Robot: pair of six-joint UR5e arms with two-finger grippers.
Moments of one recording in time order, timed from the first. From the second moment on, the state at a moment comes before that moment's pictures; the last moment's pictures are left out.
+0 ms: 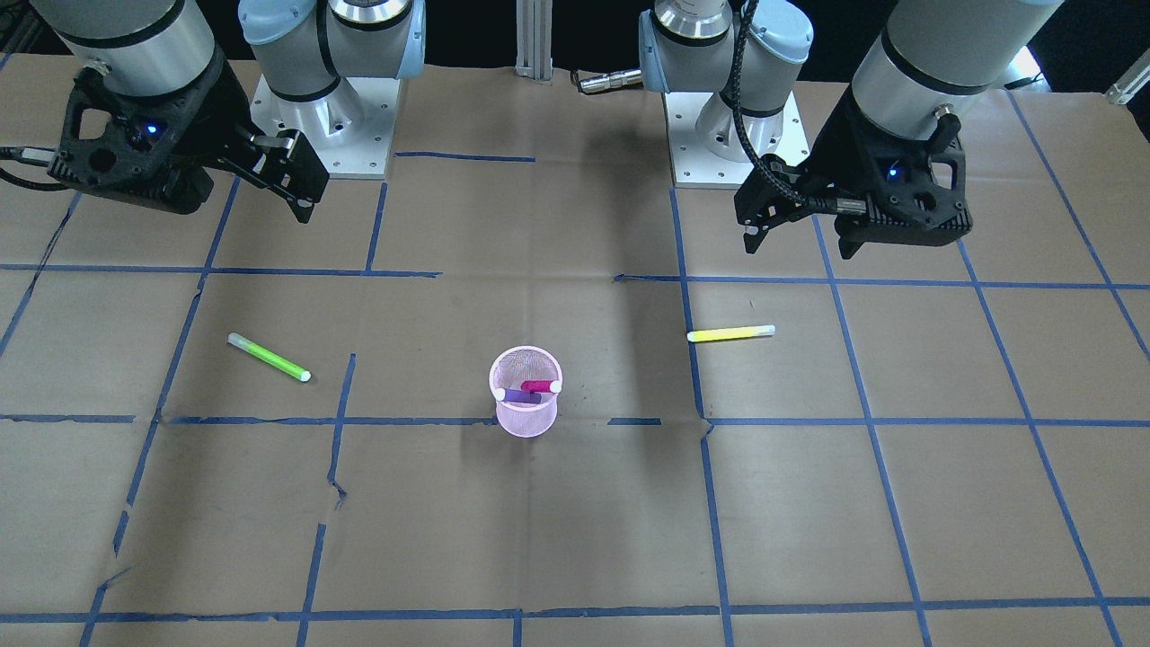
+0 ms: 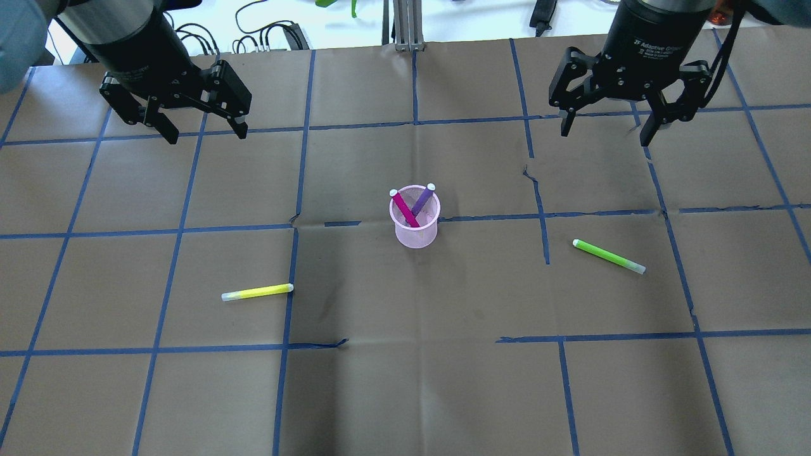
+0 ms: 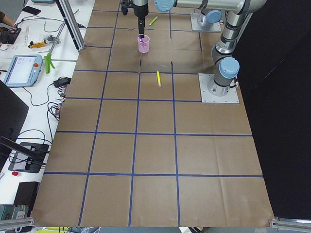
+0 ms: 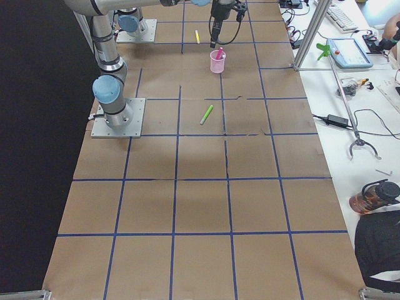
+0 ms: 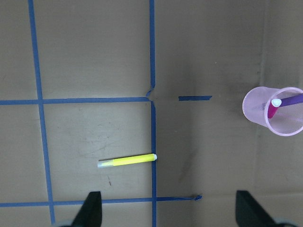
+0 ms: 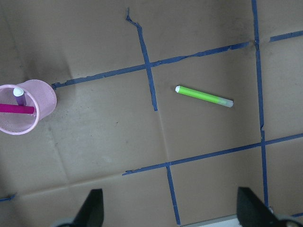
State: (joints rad) left arm -1.53 -1.64 -1.45 -1.66 1.52 0.05; right arm 1.59 -1.48 1.36 -1.33 -1.60 0.22
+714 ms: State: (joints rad) left arm -1.57 -1.67 -1.42 -1.66 1.52 0.05; right arm 1.59 -1.49 1.36 -1.43 -1.55 0.18
